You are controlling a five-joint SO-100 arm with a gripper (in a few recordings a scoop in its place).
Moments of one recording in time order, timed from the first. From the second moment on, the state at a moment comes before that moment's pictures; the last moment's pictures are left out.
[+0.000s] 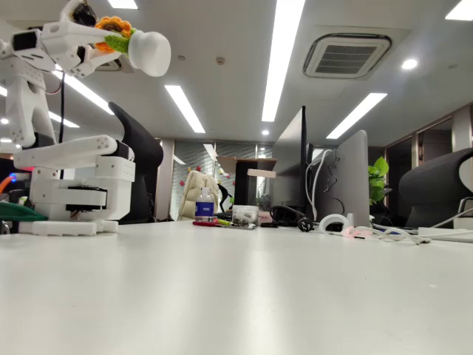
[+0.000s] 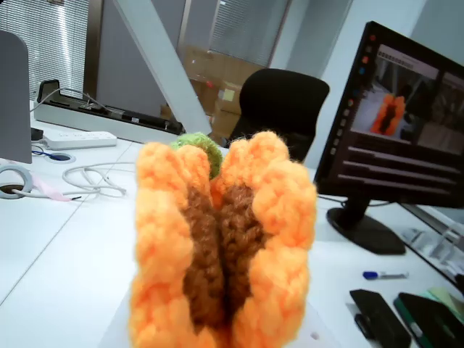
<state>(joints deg) -3.3 189.0 80.5 101.0 -107.6</state>
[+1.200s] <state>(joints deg) -3.4 189.0 80.6 100.3 -105.5</state>
